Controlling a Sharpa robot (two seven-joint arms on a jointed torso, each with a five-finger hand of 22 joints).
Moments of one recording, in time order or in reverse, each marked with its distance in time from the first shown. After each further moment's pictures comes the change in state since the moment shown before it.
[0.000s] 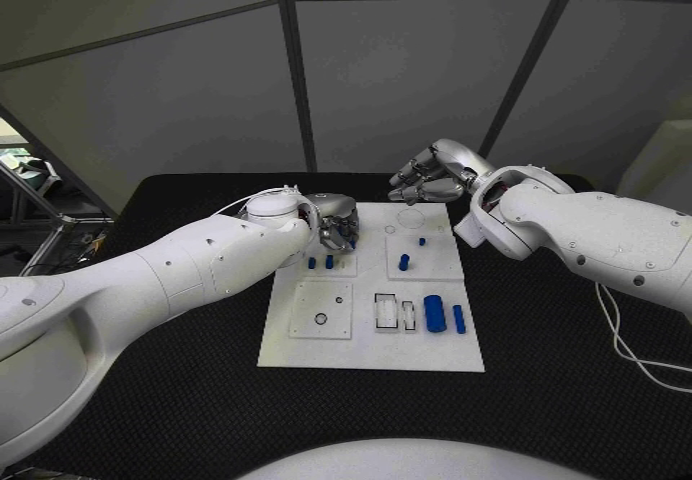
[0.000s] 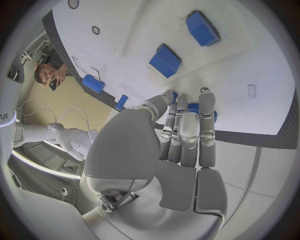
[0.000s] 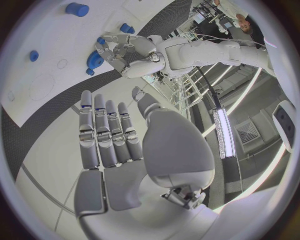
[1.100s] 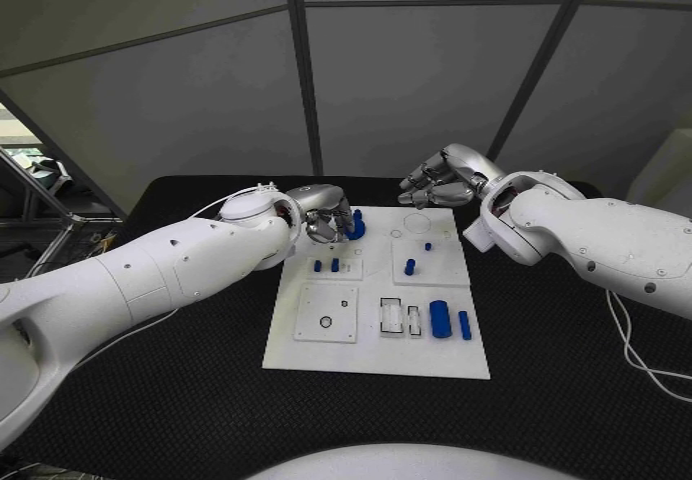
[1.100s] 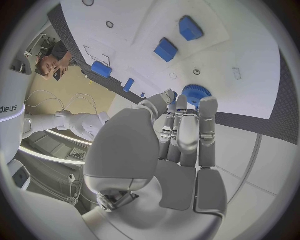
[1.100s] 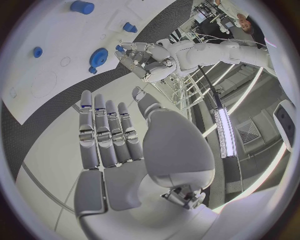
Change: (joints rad) left arm -0.006 -0.155 0.049 0.156 0.073 -0.096 0.041; left_hand -0.014 0.017 0.000 -0.014 0.070 0.031 -0.004 0.002 -0.003 0.021 -0.008 0.003 -0.002 0.020 -0.006 0.035 0.015 0.000 0.036 -0.005 0.078 0.075; right arm 0.000 -0.007 0.000 -0.013 0.006 0.000 0.003; right_hand -0.008 0.000 0.000 0.000 0.003 0.000 0.000 0.000 0.000 0.000 0.000 0.000 0.000 0.000 0.000 0.000 0.000 0.000 0.000 0.000 0.000 -0.001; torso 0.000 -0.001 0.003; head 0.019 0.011
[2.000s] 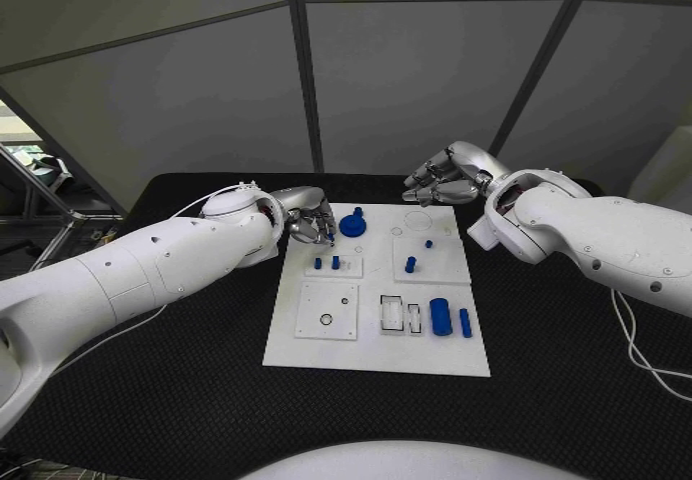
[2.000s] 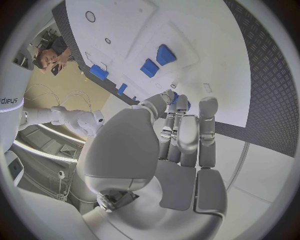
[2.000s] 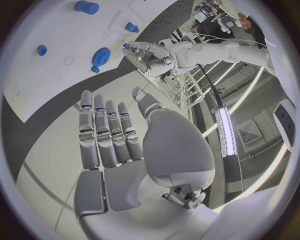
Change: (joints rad) left arm -0.011 -0.039 0.007 -0.024 0.038 0.063 -0.017; left_hand -0.004 -0.004 0.000 0.000 0.000 0.000 0.000 -0.010 -0.001 0.000 0.000 -0.004 -0.003 0.000 0.000 0.000 -0.007 0.000 0.000 0.000 0.000 -0.001; right arm 0.000 -0.002 0.000 -0.003 0.002 0.000 0.002; right_hand 0.000 0.000 0.000 0.000 0.000 0.000 0.000 0.000 0.000 0.000 0.000 0.000 0.000 0.000 0.000 0.000 -0.001 0.000 0.000 0.000 0.000 -0.001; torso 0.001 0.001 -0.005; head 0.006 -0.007
